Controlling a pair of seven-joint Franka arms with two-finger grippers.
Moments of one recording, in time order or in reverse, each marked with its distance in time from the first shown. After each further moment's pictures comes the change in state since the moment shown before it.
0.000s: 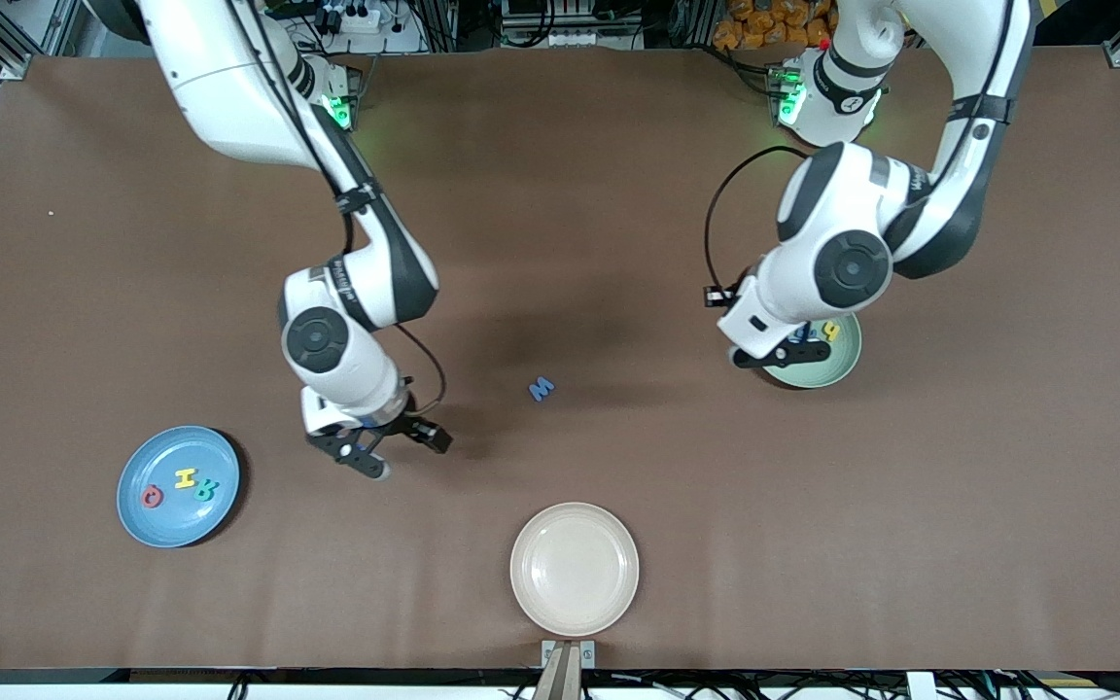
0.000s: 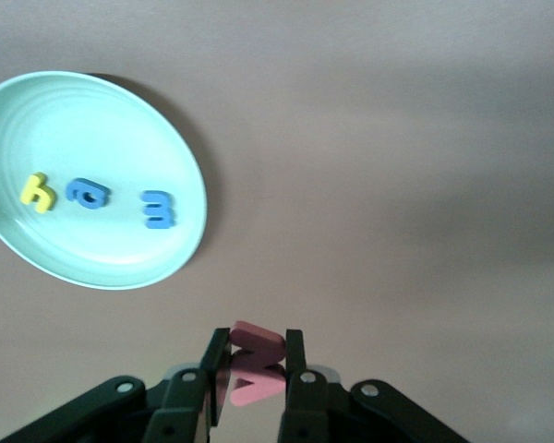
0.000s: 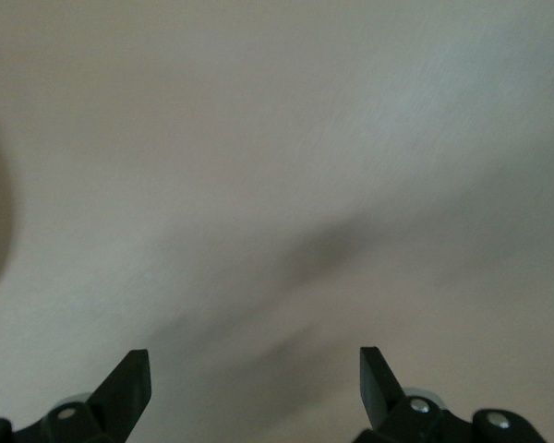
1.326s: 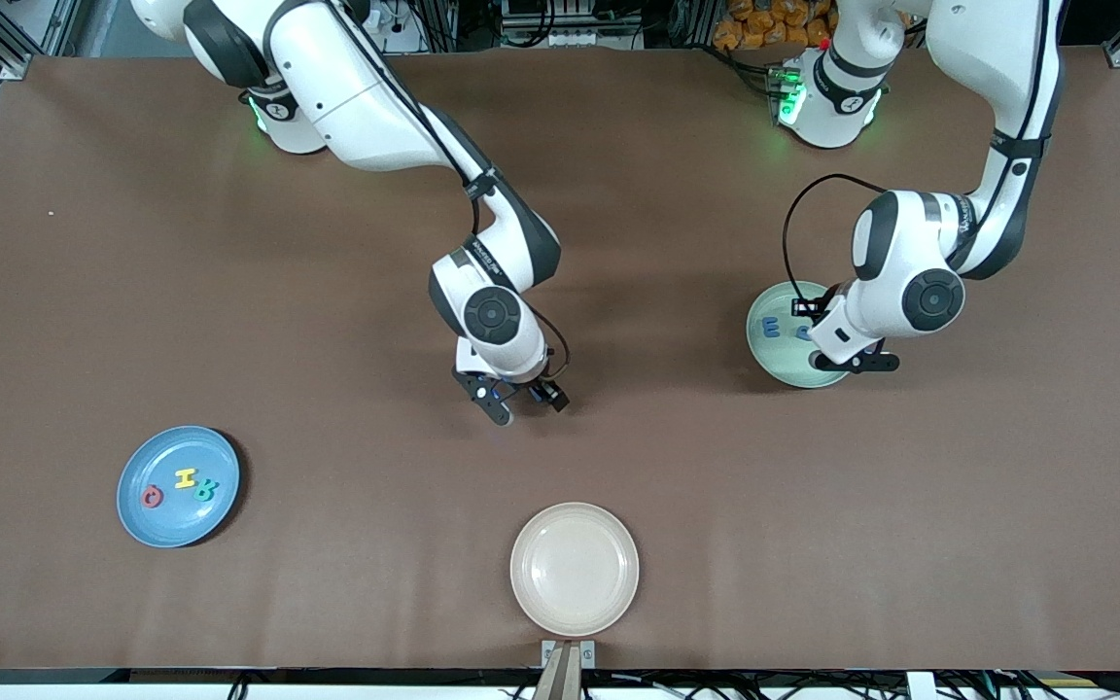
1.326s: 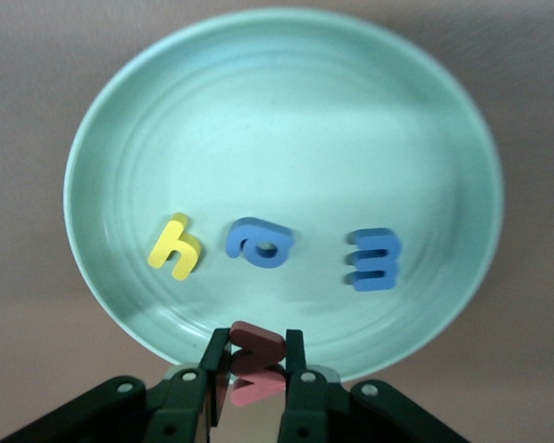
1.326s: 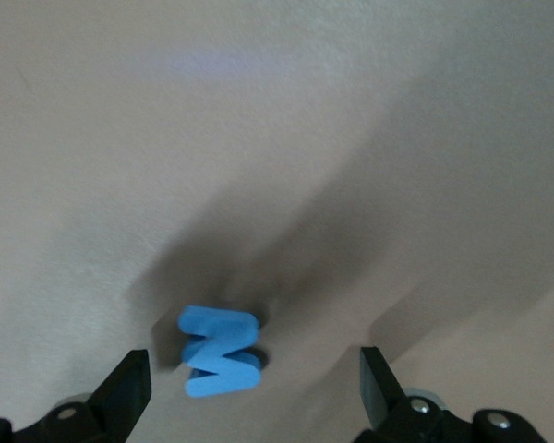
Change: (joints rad) left arm 0.040 0.001 0.170 -0.404 0.035 0.360 0.321; right arm 0.185 0.205 0.065 0.177 0.038 -0.089 0.494
